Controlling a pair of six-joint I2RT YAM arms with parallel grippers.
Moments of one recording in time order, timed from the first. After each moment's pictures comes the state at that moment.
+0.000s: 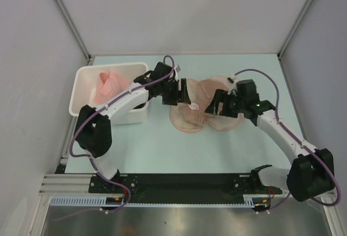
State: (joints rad) left arm -0.60 1.75 1.44 -0.57 0.28 -0.56; right arm 0.42 1.27 0.92 -0.44 -0.34 0.43
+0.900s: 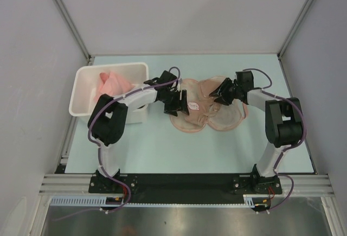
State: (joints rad) left arm -0.57 1.92 1.39 -0.54 0.38 -0.51; right arm 0.13 1.80 1.06 -0.06 -0.48 0.83
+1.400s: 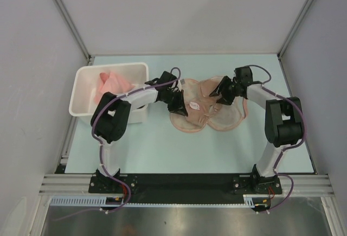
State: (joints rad) left arm -0.55 2.01 1.41 -0.48 0.51 -0.52; right arm 0.14 1.83 1.16 -0.22 -0.44 0.78
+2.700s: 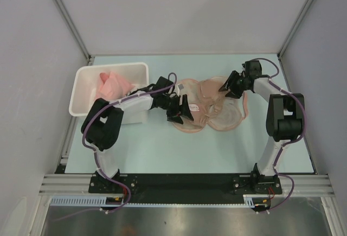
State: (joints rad) left arm -0.58 1.85 1.22 -0.38 0.66 -0.63; right arm 0.04 1.89 1.31 -0.37 -0.42 0.59
